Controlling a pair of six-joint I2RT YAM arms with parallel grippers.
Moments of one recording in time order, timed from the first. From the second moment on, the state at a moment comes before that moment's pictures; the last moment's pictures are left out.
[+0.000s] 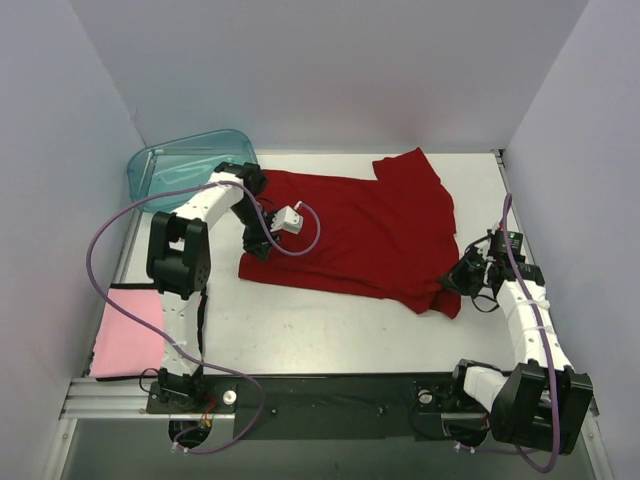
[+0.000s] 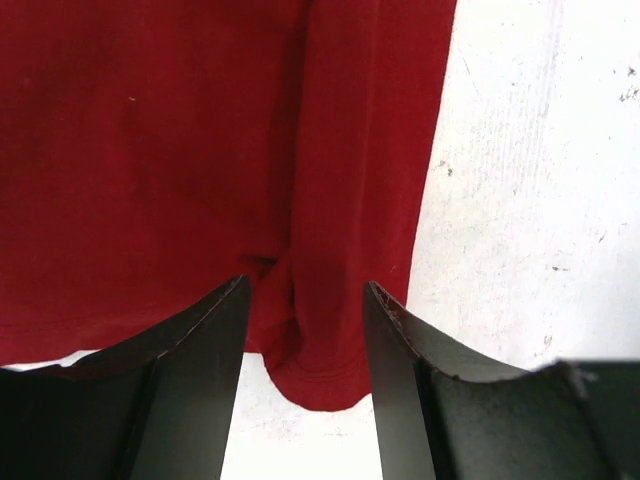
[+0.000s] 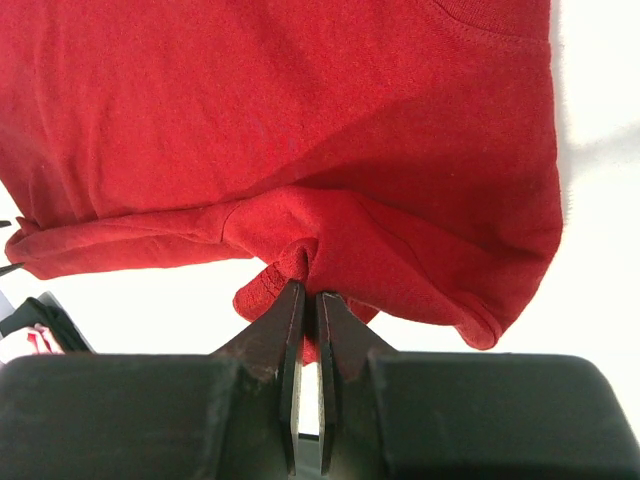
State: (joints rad) left arm -0.29 2.13 1.77 -1.28 0.50 1.32; right arm -0.21 1.07 0.69 -0.65 -0.33 0.52
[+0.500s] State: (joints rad) left arm -0.29 2.14 1.71 -1.31 0.46 1.36; right arm -0.21 1.07 0.70 -0.66 -0.33 0.50
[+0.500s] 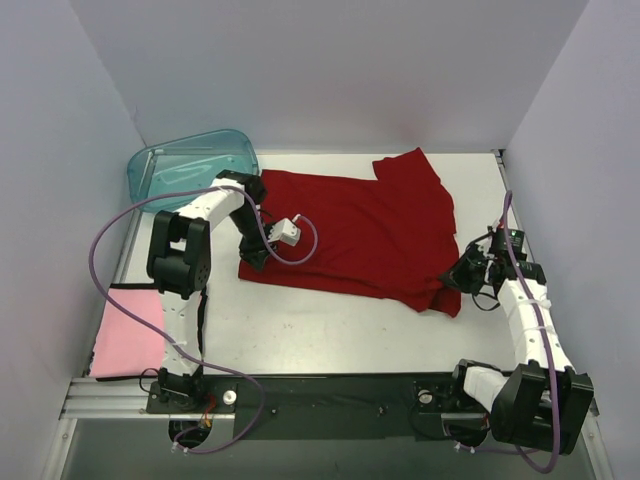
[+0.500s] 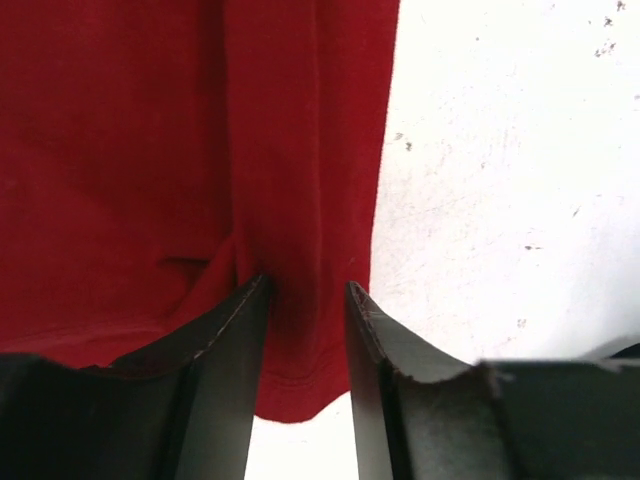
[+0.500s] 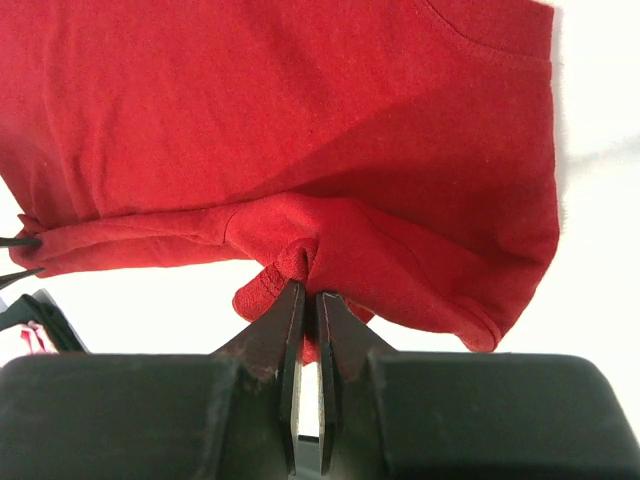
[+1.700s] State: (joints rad) left arm -0.28 1.53 2.48 -1.11 0.15 0.89; right arm -0.39 1.01 1.97 -0.91 -0.33 0.35
